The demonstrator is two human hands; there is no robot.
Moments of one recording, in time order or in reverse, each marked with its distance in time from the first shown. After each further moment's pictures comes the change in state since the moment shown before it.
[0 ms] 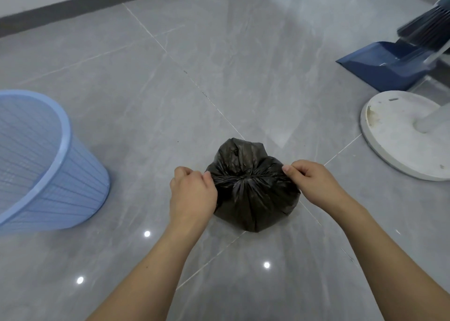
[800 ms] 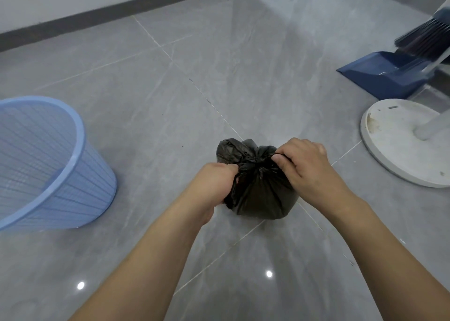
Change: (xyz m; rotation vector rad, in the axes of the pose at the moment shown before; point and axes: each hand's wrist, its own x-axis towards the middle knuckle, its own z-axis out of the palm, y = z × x) left_hand -0.014 0.069 -0.052 -0.575 -0.468 -0.311; right_hand -0.010 -0.055 -0.014 -0.332 0.203 -0.504
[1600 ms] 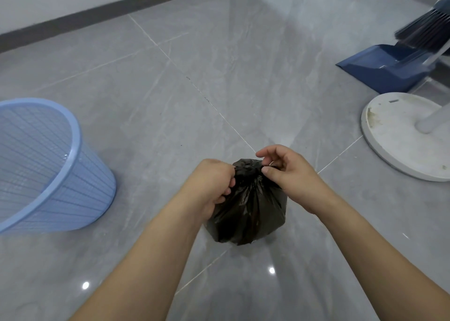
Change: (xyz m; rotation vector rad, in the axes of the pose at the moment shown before) left_hand 0.004 0.001 0.002 -0.004 0.013 -0.040; right_hand -0.002 -0.013 0.023 0.789 -0.149 0.438
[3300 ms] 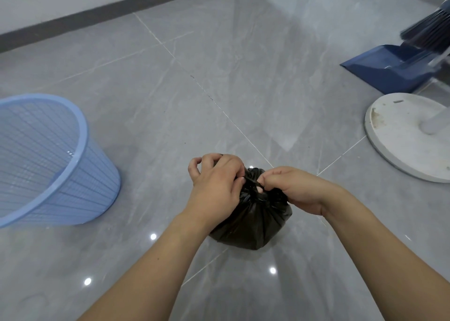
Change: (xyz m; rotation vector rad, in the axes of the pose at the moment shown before) left_hand 0.026 -0.055 0.000 0.813 0.328 0.868; right_hand -0.007 -0.011 -0.001 0.055 -0.479 0.308
